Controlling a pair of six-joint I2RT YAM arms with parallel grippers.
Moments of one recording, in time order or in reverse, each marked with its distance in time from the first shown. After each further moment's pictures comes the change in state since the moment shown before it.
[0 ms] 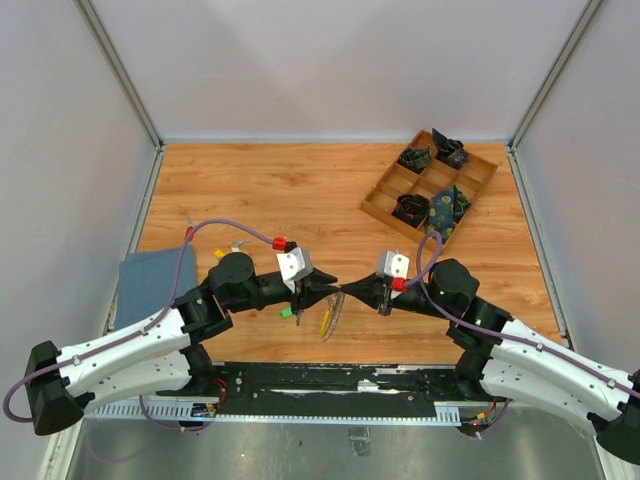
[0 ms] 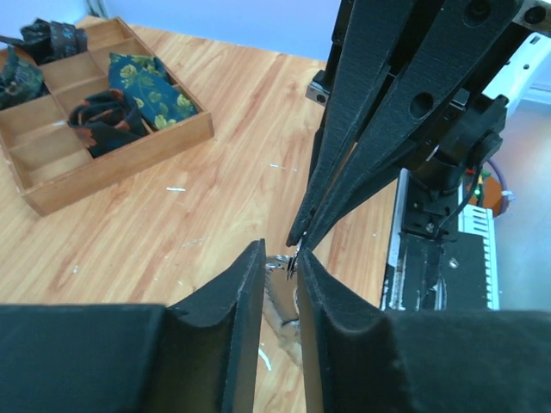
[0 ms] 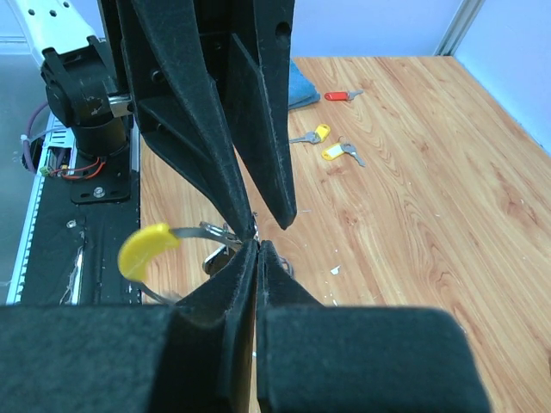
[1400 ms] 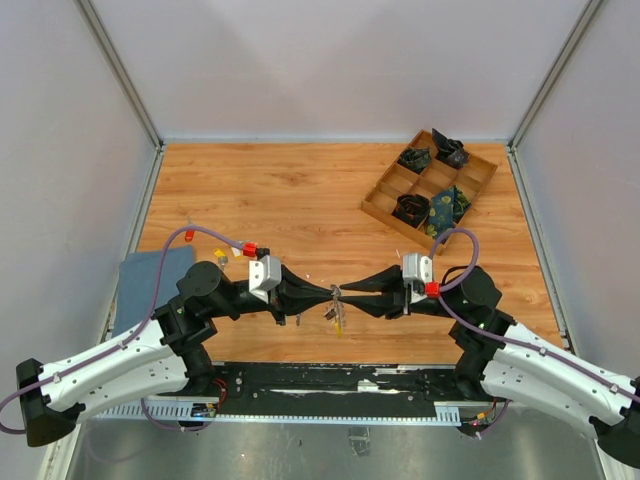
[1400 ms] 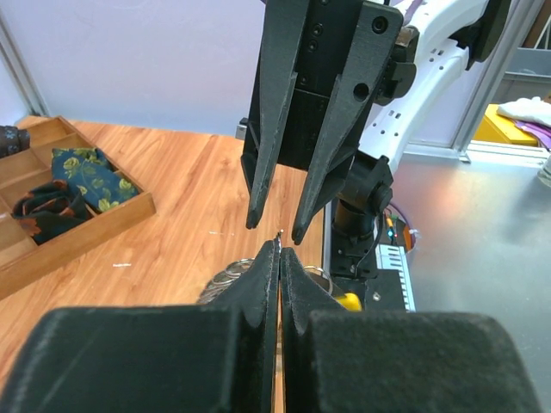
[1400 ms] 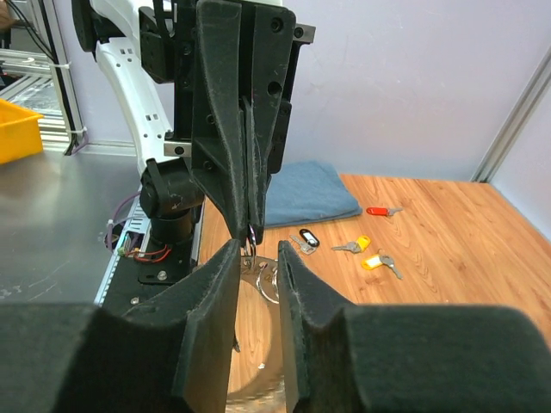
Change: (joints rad) left arm -0.013 -0.147 -0.012 0.076 0.160 -0.093; right arm -0.003 -0.041 -0.029 0.293 -0.161 0.156
